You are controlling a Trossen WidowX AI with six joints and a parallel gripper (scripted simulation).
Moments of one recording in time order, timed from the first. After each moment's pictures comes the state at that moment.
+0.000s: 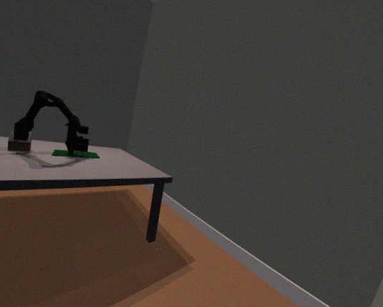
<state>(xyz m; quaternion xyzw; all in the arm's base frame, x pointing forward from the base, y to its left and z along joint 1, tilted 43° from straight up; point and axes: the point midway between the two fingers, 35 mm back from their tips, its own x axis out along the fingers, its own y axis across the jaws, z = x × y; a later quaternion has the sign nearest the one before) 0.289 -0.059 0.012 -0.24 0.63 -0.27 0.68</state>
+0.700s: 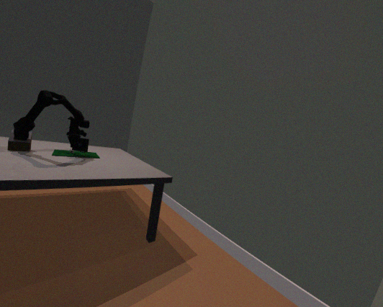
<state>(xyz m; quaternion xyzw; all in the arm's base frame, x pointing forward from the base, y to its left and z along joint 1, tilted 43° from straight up) 0.298 0.004 0.020 -0.31 0.66 -0.21 0.65</state>
